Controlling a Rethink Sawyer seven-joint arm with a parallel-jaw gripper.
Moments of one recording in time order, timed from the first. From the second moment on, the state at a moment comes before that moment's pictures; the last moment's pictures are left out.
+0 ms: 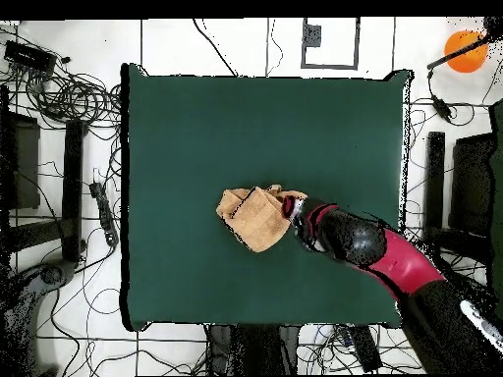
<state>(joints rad) -0.91 -0.57 0.58 1.94 -0.10 0.32 1.57</state>
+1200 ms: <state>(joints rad) -0.33 -0.72 0.37 1.87 -0.75 0.57 1.58</state>
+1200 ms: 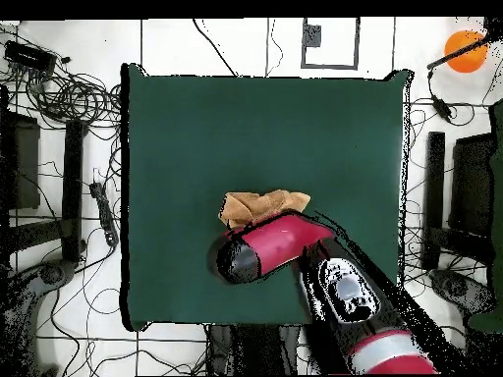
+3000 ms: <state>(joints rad) -0.40 -0.76 0.26 1.87 -0.39 0.41 1.70</state>
